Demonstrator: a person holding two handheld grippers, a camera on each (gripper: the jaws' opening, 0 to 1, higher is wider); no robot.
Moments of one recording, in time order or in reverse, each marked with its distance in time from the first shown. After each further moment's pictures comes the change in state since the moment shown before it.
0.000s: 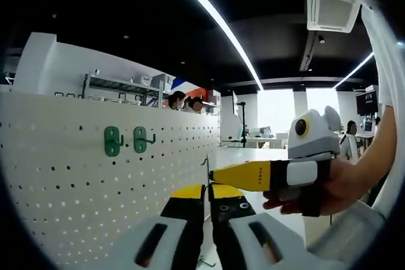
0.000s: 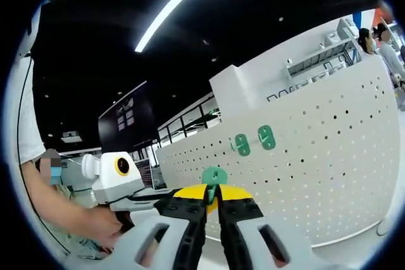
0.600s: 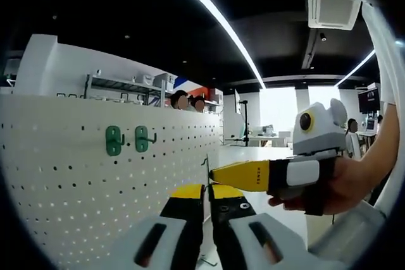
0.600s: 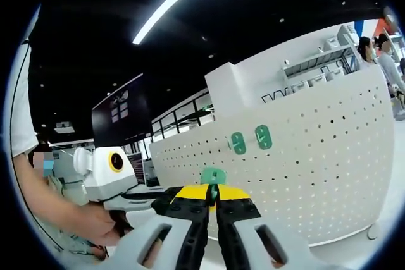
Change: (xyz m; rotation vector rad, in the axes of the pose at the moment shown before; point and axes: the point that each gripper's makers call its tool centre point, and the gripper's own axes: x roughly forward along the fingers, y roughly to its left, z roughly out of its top) left arm 0.001 0.000 0.000 0.010 -0.002 0.015; right arm 0.000 0.000 0.002 -0.050 0.017 -0.048
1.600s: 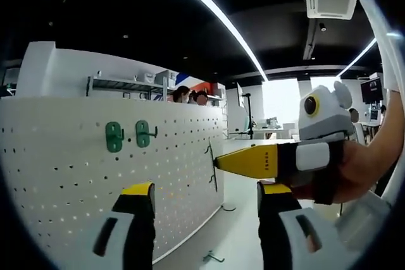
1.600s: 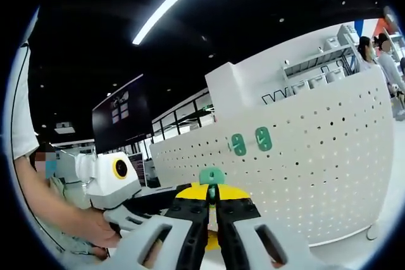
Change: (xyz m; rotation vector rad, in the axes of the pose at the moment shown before) left arm 0.004 0.004 -0.013 0.040 0.046 0.030; right arm -0.003 0.001 0.001 0.003 0.007 0.003
